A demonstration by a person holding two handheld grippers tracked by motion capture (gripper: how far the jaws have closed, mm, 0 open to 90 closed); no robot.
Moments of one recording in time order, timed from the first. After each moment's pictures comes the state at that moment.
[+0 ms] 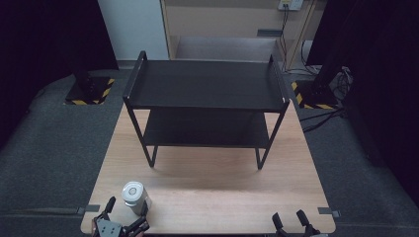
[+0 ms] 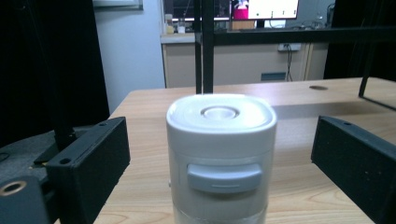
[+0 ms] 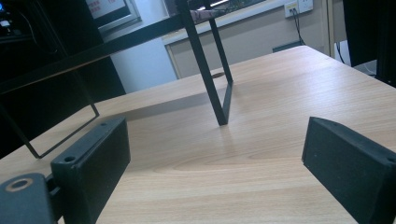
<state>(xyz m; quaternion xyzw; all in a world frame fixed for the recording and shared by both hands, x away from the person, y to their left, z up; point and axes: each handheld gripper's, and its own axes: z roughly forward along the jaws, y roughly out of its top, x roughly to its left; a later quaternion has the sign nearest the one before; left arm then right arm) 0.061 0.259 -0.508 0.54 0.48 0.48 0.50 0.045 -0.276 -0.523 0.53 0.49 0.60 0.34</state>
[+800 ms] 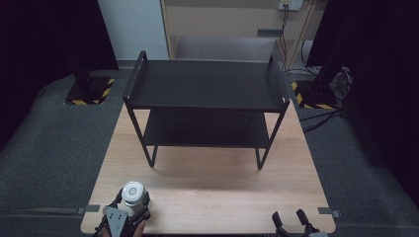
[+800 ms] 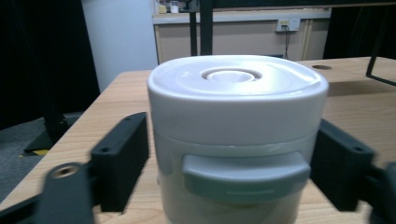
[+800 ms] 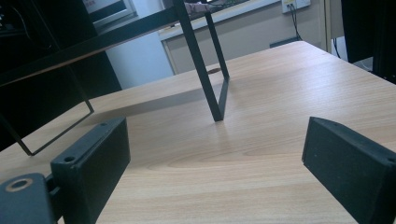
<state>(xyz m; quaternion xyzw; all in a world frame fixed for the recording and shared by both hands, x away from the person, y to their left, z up) 0.087 0.266 -0.514 0.56 0.49 0.45 0.49 0.050 -0.275 -0.523 0.54 0.50 0.59 0.34</state>
